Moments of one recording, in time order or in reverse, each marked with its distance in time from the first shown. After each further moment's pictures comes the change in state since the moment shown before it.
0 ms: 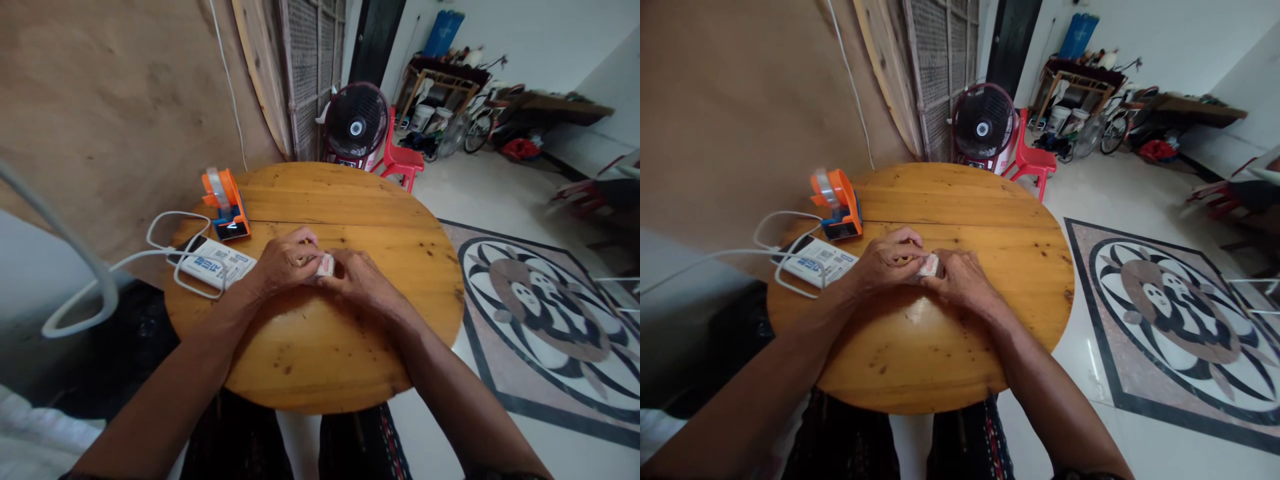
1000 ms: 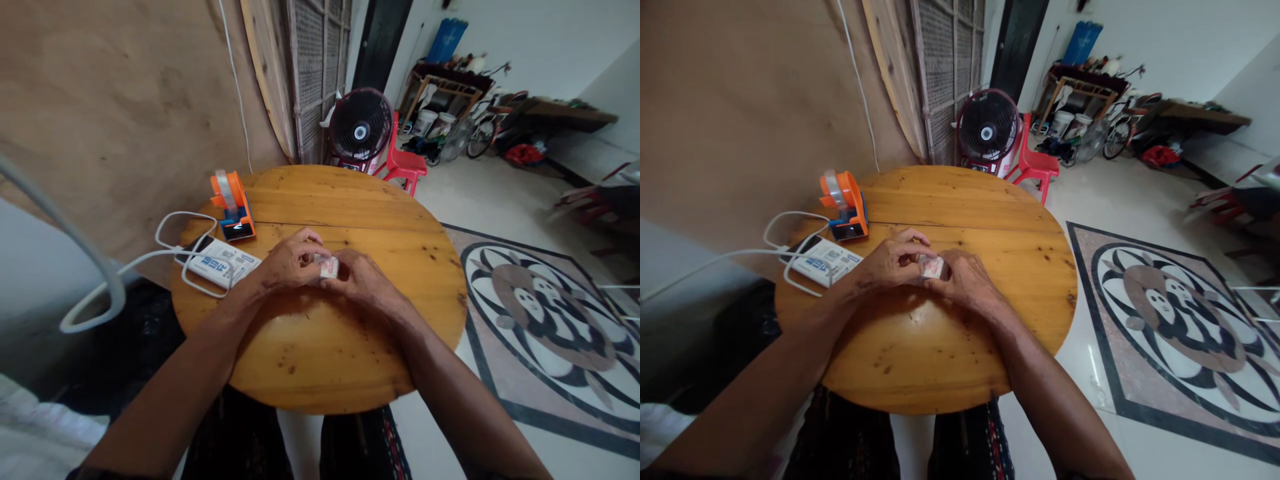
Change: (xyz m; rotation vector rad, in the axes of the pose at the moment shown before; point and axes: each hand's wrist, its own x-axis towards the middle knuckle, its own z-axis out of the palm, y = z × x) left_hand 0.002 0.003 -0.009 -0.261 -0.160 -0.209; right_hand -0.001 -0.001 -0.001 0.077 -0.004 0.014
